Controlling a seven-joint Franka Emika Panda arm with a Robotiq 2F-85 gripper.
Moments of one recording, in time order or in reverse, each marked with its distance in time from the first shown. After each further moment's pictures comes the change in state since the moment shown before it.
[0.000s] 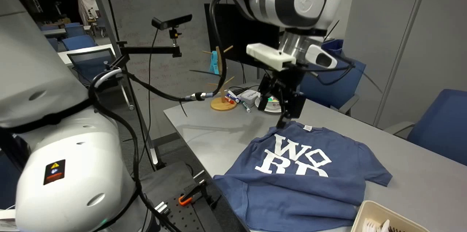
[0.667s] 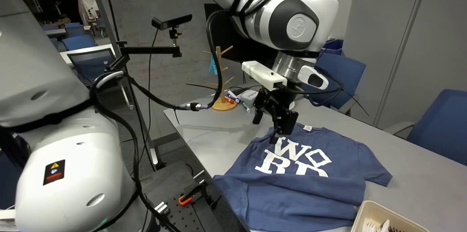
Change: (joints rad) arm -0.002 0.014 0.001 -0.084 0.003 0.068 0.021
